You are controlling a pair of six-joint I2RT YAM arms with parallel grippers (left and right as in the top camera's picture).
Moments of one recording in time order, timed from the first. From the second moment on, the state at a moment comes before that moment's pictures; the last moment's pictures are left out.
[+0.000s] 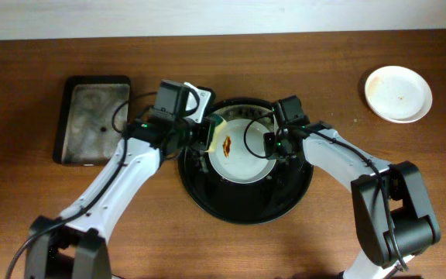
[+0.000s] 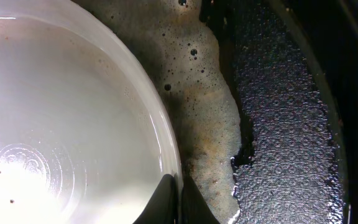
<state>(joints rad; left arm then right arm) -0.37 1.64 1.19 -0.49 0.31 -0.12 0.33 1.85 1.09 -0.45 -0.03 0.24</state>
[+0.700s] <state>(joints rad) -0.44 1.86 1.18 -0.32 0.24 -0.57 0.33 1.85 1.09 -0.45 -0.05 0.28</state>
